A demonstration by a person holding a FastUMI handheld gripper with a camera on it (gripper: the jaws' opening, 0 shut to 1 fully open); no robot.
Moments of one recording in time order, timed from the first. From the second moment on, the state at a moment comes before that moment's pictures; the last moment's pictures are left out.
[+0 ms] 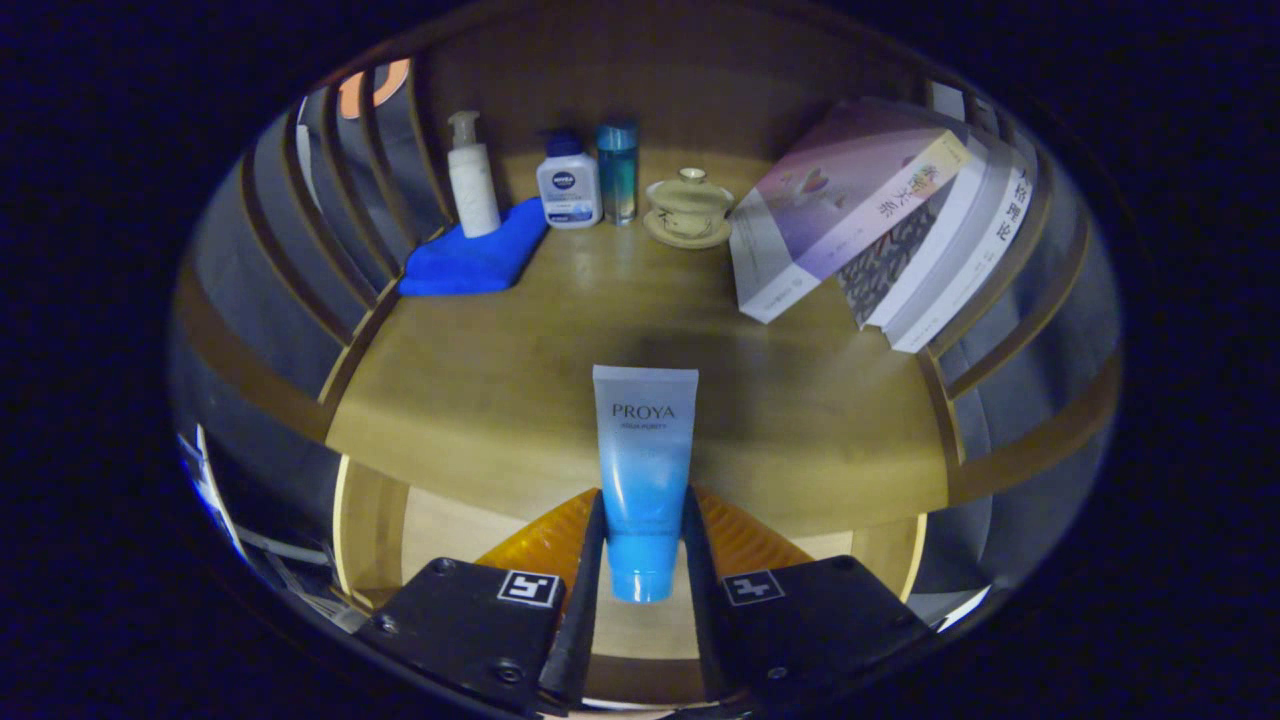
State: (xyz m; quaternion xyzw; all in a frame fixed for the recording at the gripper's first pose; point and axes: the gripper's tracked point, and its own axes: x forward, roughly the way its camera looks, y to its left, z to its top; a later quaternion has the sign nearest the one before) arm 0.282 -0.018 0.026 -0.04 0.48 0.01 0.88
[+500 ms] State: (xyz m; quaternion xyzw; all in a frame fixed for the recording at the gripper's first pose) arm 0.319 -0.019 0.005 -0.01 0.45 -0.01 0.89
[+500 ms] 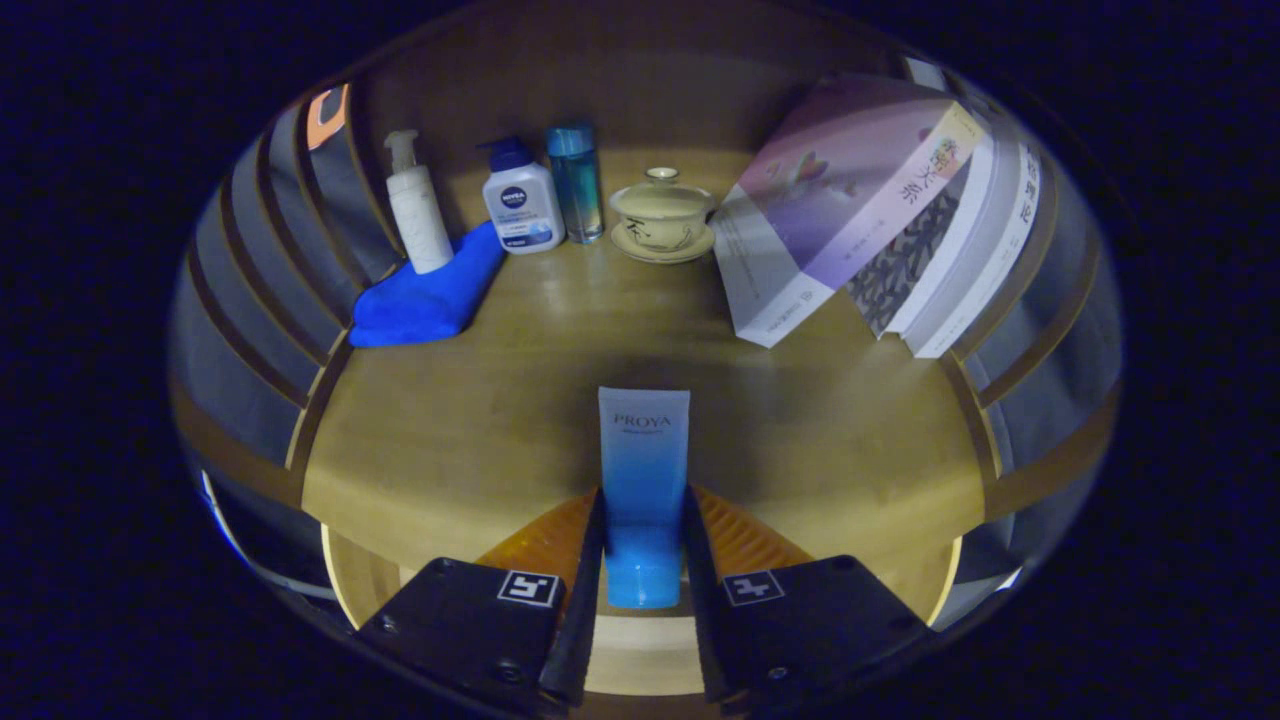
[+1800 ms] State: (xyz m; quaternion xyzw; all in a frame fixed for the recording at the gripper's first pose) arm 0.193 -0.032 0.083 -0.02 0.13 0.02 0.99
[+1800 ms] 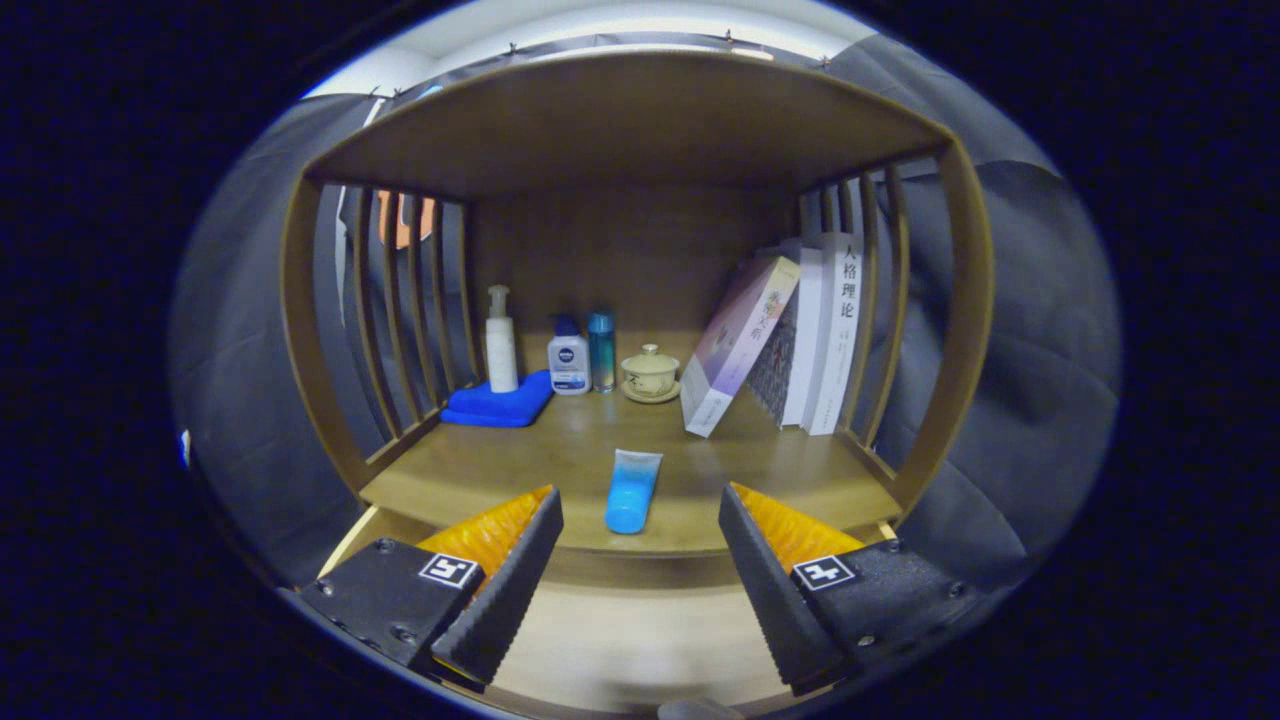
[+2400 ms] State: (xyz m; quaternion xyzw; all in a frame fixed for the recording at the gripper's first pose) arm 0.081 -0.045 0.057 0.02 -0.02 0.00 1.00
